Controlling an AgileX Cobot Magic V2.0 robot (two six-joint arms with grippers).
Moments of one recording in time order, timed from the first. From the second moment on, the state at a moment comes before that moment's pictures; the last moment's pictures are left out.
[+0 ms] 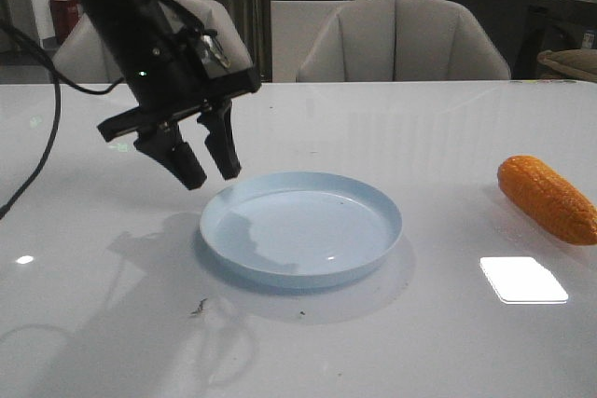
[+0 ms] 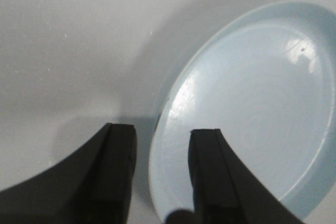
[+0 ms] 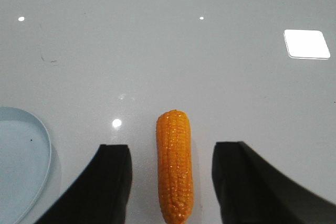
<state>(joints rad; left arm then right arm) -0.34 2.18 -1.81 -0.44 1.13 0.01 0.06 1.06 -0.66 0.11 0.15 -0.01</state>
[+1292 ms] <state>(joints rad) -0.13 0.88 -0.80 0.00 0.51 -0.01 0.06 1.33 -1.03 0.10 0.60 -0.01</state>
